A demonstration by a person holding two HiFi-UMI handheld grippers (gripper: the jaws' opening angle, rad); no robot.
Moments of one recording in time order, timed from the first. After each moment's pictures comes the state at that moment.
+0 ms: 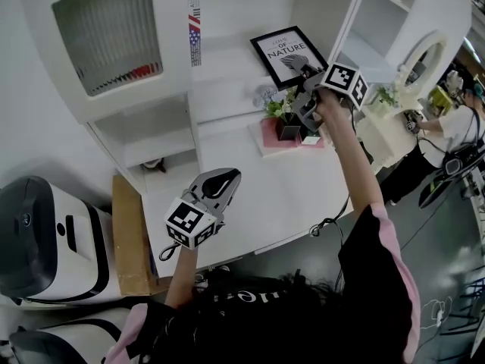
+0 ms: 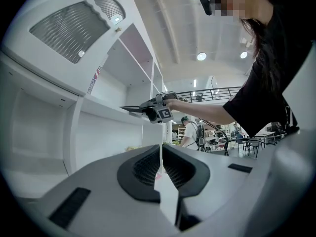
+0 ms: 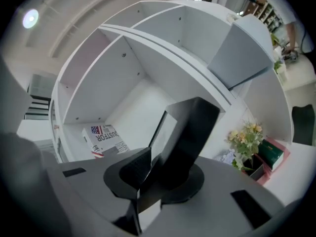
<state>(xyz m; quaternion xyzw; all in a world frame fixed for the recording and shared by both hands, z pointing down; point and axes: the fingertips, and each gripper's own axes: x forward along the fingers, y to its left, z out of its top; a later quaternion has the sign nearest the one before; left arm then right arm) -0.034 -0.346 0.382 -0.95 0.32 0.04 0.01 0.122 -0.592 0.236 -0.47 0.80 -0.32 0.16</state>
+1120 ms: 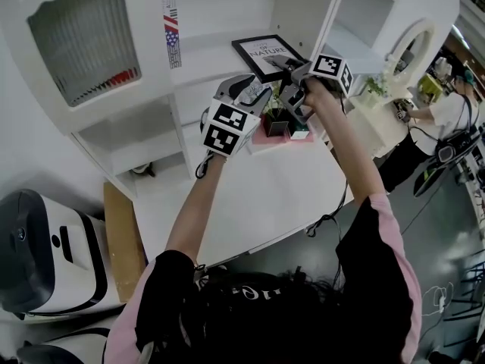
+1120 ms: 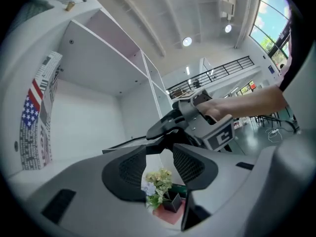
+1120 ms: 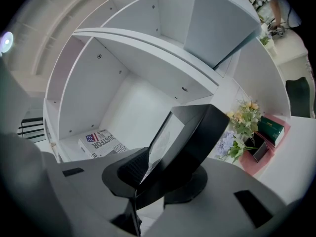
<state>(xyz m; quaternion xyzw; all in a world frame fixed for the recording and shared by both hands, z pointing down) 0.071 -0.506 0.260 -0.93 0.35 -0.02 0.14 0.128 -0.605 0.258 -0.44 0.77 -0.42 0.17</state>
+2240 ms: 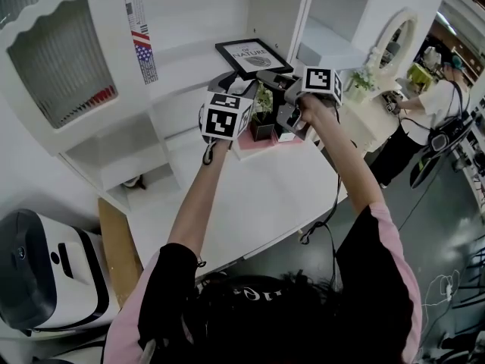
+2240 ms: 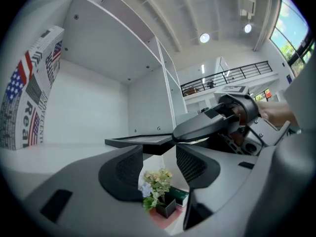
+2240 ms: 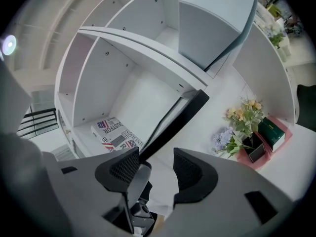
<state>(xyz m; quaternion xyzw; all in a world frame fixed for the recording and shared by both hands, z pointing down) 0.104 -0.558 0.258 -0.91 0.40 -0.01 0.06 0.144 -0.567 0.273 -0.38 0.82 -0.42 0.12</state>
